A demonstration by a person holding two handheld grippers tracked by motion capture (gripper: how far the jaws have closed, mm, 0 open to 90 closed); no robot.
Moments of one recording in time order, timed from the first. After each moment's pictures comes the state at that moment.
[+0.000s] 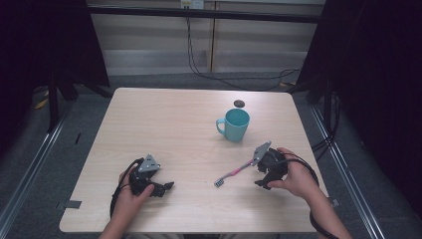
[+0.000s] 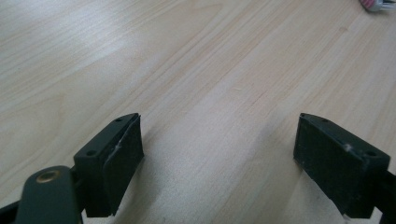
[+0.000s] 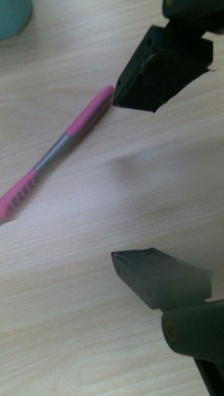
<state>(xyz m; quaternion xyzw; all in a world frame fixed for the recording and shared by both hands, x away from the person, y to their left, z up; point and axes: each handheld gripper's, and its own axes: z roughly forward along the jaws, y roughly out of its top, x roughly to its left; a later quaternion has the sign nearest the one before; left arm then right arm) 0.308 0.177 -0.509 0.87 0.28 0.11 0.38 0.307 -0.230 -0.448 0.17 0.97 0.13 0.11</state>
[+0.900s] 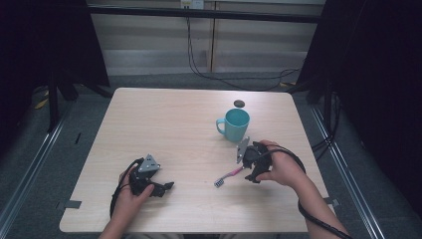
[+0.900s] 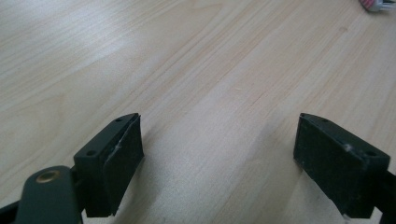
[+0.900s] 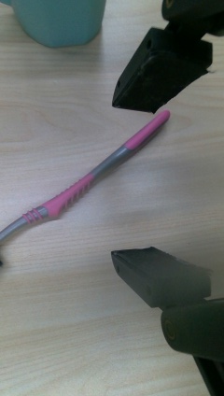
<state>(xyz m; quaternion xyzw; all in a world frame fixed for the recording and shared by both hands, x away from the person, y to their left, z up) 0.308 0.177 -0.509 0.87 0.28 0.11 0.38 0.329 -0.186 -0.436 0.08 0.99 0.08 0.11</state>
